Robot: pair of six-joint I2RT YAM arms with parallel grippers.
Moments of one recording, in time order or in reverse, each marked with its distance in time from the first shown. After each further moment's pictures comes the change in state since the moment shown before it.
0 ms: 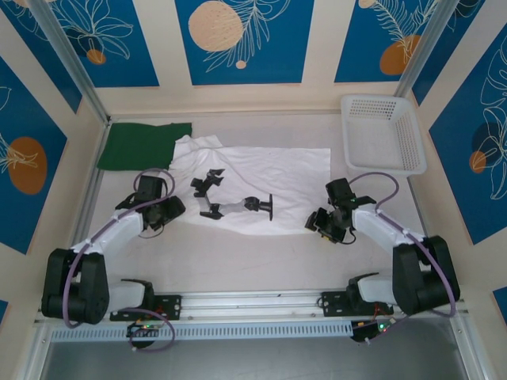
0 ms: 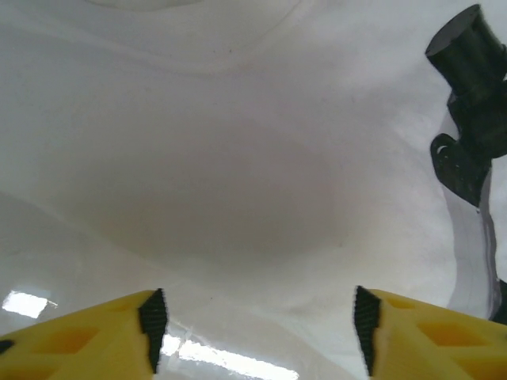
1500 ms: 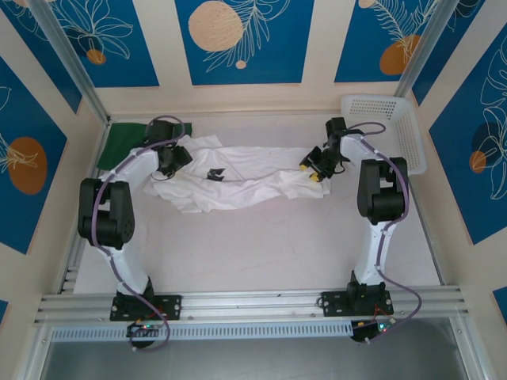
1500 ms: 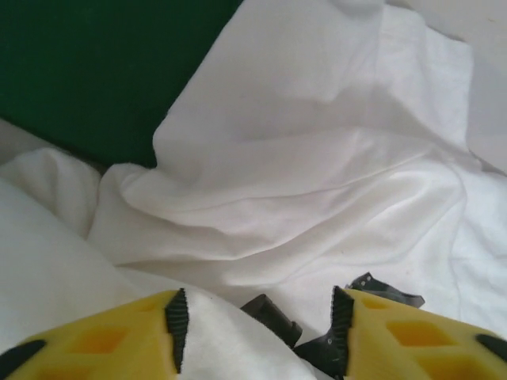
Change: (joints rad) left arm 0.008 0.564 0.712 -0.096 -0.001 0.000; right arm -0.156 0.755 0.915 -0.150 -0.185 0.019
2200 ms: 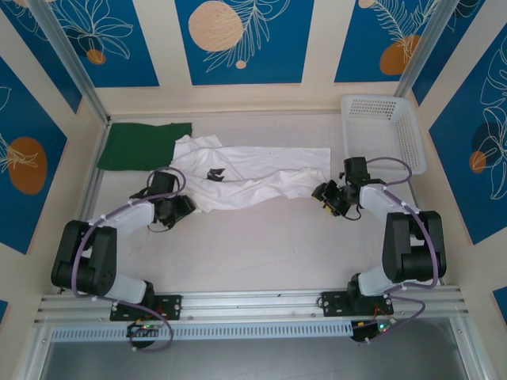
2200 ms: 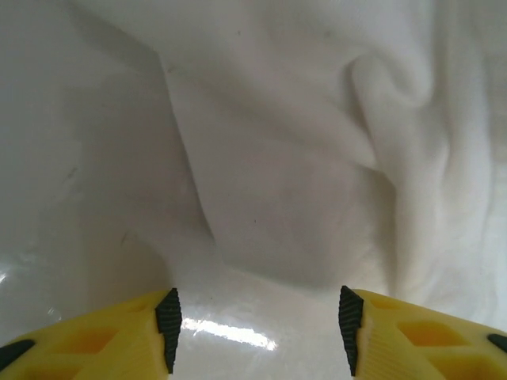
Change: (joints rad) left arm -0.084 -0.381 -0.667 0.187 0.075 -0.095; right arm -0.056 -0.573 -0.751 0.339 0.026 -0.019
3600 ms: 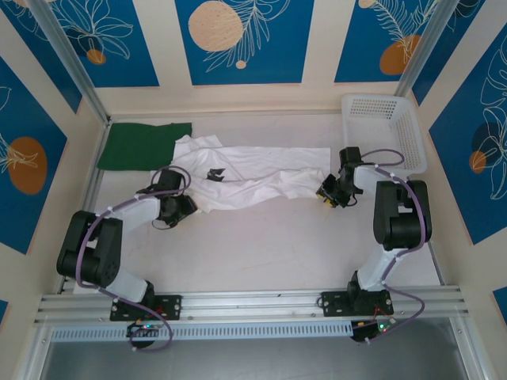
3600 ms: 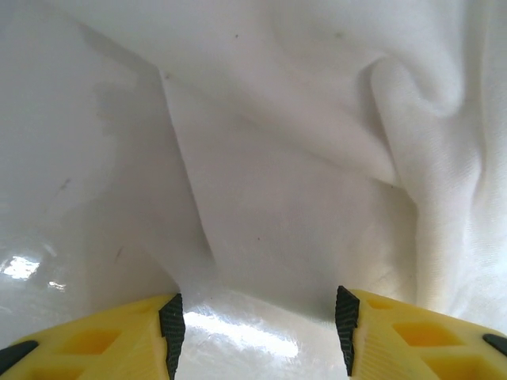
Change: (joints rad) left arm -0.054 0.063 0.061 -0.052 -0.084 -0.004; right arm -0.016 0.267 0.218 -0.109 0.103 -0.028
